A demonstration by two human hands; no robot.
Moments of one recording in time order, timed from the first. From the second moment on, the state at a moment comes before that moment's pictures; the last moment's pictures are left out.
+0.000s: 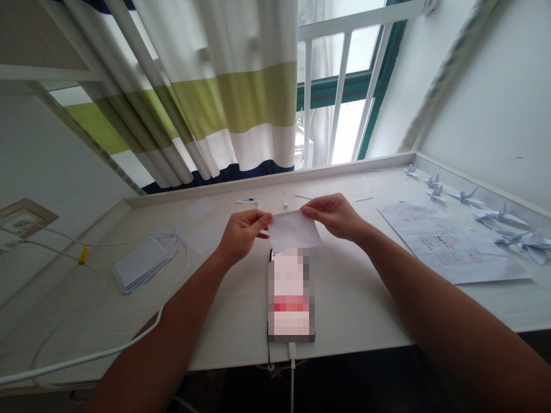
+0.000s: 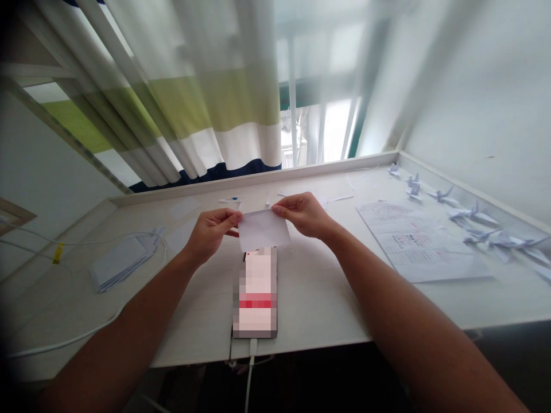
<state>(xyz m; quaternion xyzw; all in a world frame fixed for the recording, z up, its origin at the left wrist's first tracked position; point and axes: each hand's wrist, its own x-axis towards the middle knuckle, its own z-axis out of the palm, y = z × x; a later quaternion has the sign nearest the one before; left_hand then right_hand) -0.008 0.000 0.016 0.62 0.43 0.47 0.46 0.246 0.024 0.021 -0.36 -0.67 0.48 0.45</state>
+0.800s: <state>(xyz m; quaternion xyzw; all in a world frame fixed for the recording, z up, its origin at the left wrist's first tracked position) -0.005 -0.006 0.020 0.62 0.45 0.46 0.45 0.244 0.017 0.028 -0.35 -0.67 0.48 0.44</state>
